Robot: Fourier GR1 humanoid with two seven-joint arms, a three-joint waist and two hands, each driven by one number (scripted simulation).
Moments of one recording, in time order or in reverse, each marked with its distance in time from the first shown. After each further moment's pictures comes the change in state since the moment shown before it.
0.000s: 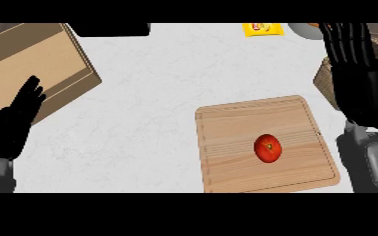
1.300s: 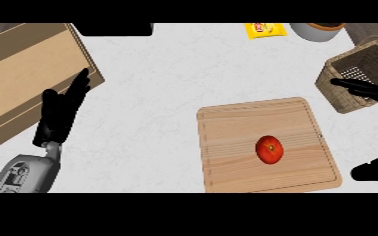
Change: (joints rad) left arm -0.135 -0.108 -0.164 0.058 -0.138 0.009 0.038; right arm 0.181 -0.389 -0.032 0.036 0.161 0.568 -0.371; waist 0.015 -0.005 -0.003
